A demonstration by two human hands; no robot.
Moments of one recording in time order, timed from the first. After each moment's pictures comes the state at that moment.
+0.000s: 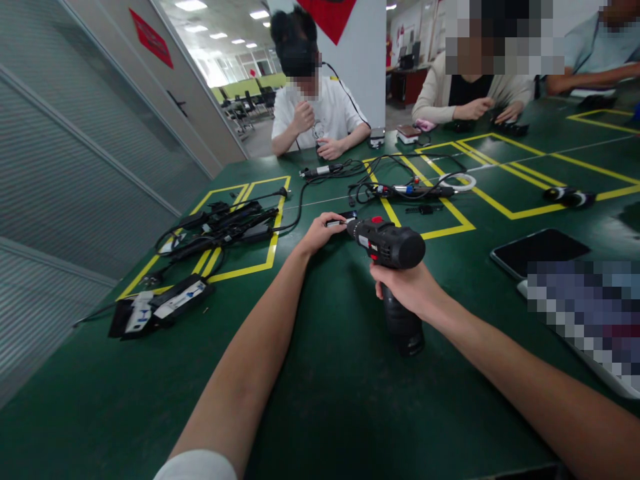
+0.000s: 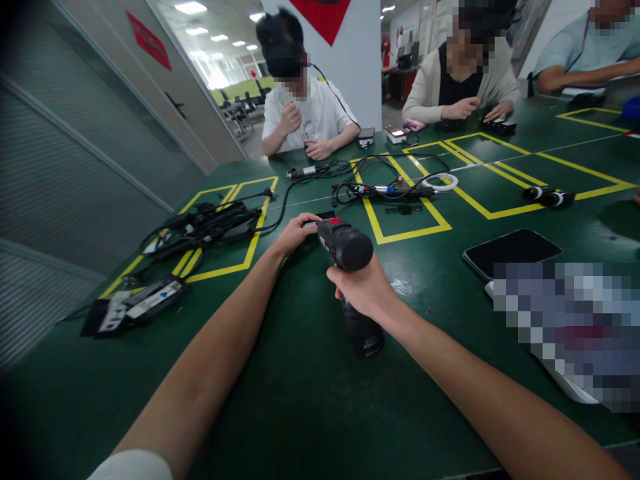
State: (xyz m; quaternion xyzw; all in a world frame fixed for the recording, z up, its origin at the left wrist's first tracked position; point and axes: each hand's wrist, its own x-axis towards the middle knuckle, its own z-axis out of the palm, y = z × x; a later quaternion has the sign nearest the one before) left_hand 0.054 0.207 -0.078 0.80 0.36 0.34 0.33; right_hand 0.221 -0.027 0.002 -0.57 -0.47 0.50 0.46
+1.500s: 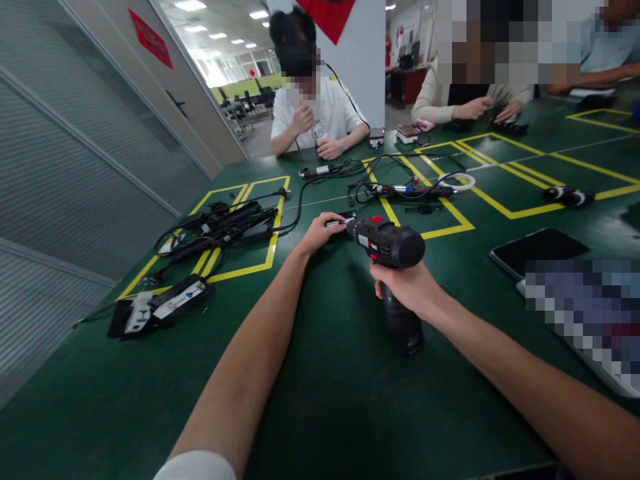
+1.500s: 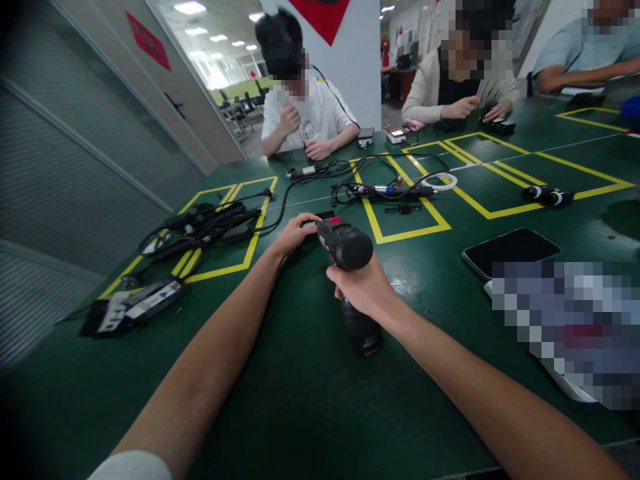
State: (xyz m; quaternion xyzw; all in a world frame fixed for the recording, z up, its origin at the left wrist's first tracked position) left_hand 0.053 0.207 -0.077 0.80 0.37 0.33 0.33; right_hand 0.221 -0.027 0.000 -0.57 -0.47 0.50 0.46
